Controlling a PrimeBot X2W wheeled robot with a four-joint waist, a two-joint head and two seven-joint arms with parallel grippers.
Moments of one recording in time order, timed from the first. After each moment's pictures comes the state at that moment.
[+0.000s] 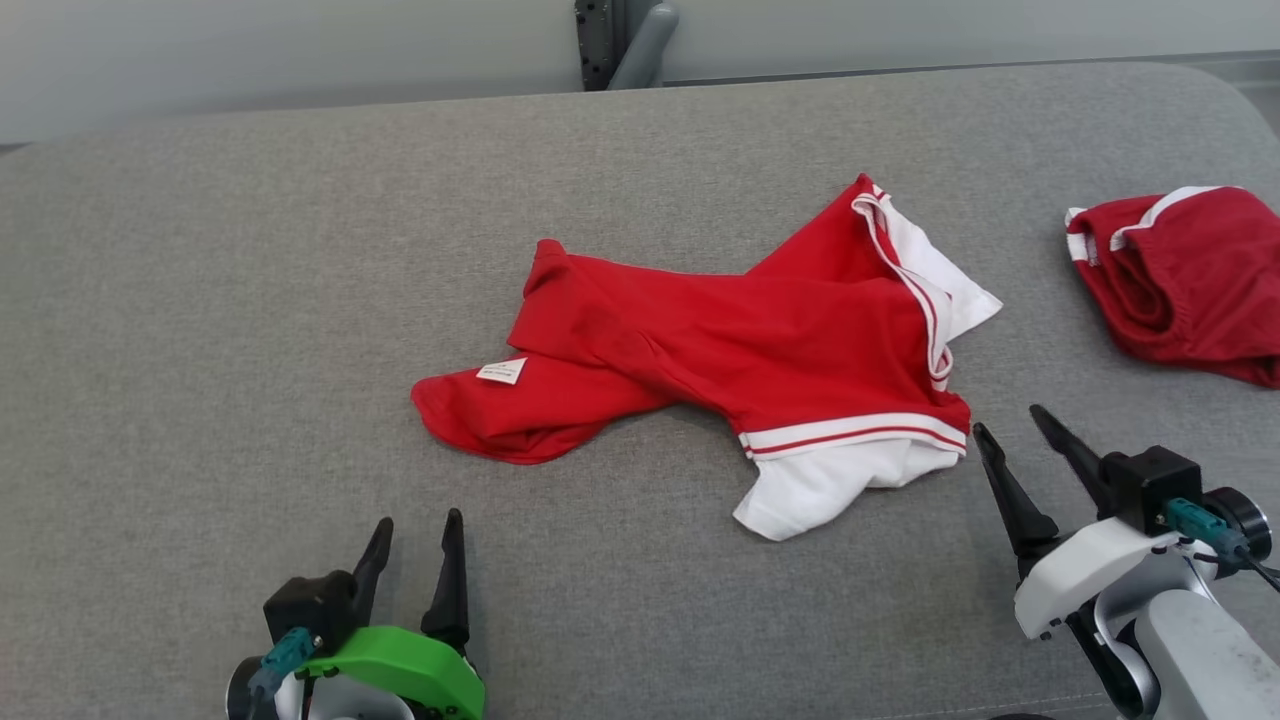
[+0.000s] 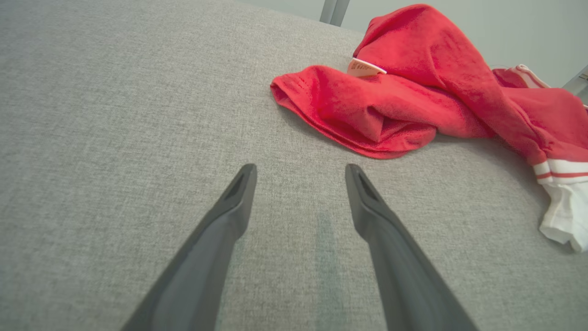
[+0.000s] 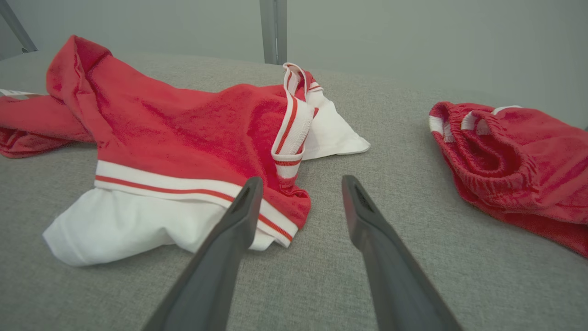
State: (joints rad) left arm -0.12 0.05 -0.21 0.48 -0.39 -0.05 -0.26; right arm -0.22 -0.36 0.29 0.43 0.32 0.13 -0.26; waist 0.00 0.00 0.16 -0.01
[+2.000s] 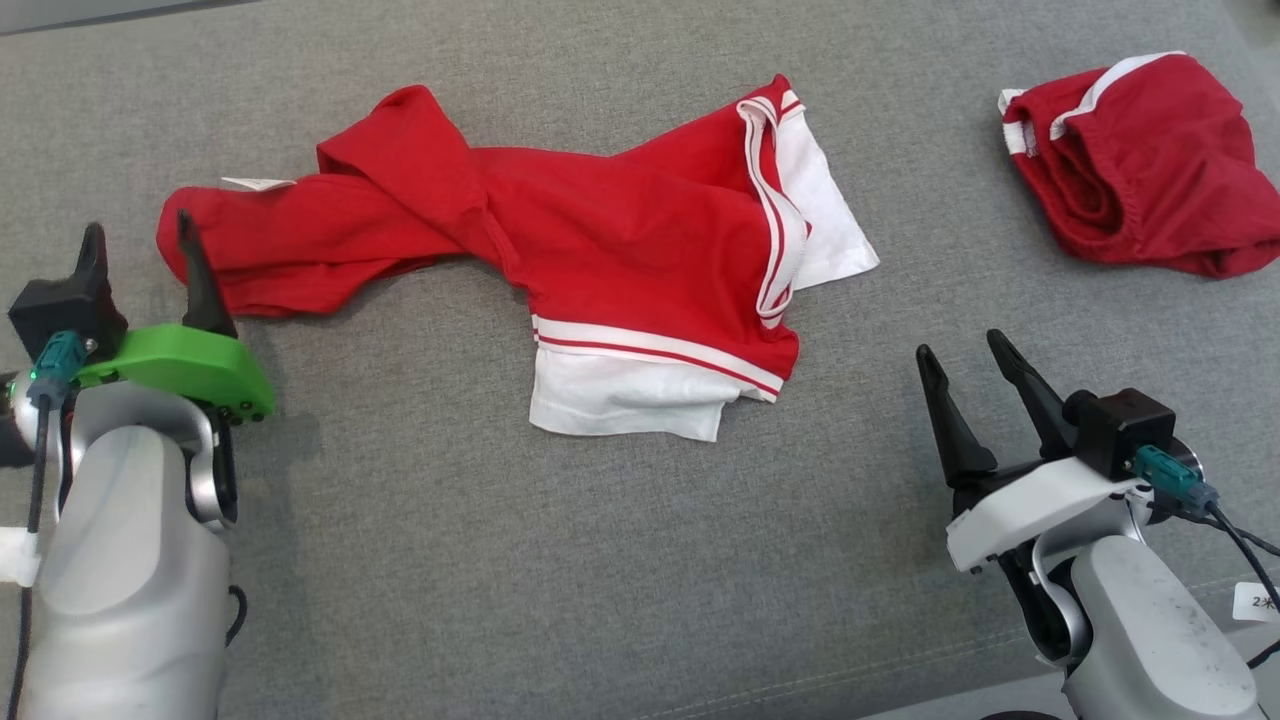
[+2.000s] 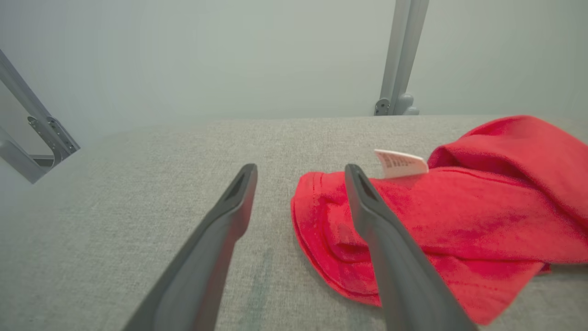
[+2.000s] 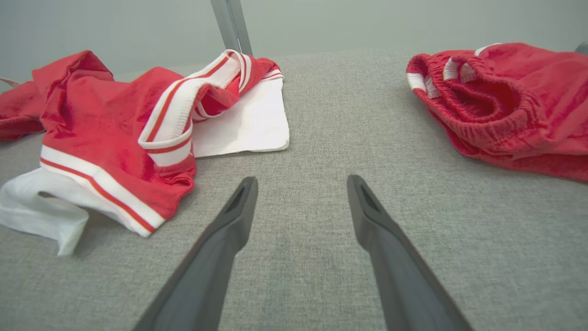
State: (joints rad) left arm -0.64 0.22 -0.05 0.75 -0.25 0.06 -0.26; right arm -0.30 -0.21 0.20 0.37 0.33 0.13 -0.26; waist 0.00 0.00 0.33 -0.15
